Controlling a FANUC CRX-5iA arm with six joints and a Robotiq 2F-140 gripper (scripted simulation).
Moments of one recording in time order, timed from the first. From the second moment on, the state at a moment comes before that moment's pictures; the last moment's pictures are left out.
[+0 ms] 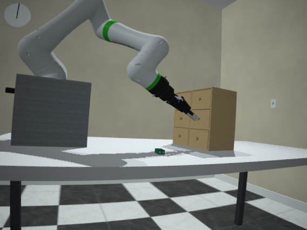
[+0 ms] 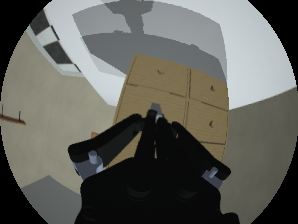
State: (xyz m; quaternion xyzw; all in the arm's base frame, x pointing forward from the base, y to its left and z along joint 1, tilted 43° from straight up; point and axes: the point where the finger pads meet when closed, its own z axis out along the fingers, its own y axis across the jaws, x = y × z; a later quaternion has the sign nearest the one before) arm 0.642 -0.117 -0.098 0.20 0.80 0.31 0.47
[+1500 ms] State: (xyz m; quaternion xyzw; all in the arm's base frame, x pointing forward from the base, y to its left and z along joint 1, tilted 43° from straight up) arm 0.543 -0.126 -0.084 0.20 0.80 0.31 0.47
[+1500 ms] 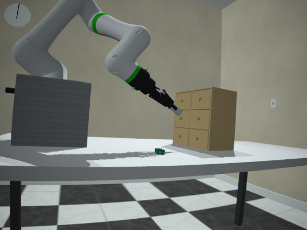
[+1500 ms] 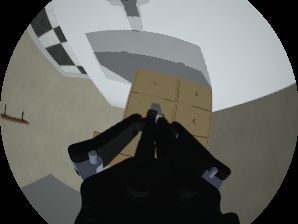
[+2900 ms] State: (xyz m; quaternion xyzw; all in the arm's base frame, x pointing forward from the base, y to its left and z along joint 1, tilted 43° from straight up) arm 0.496 -0.155 -0.052 0.12 0.89 0.35 0.27
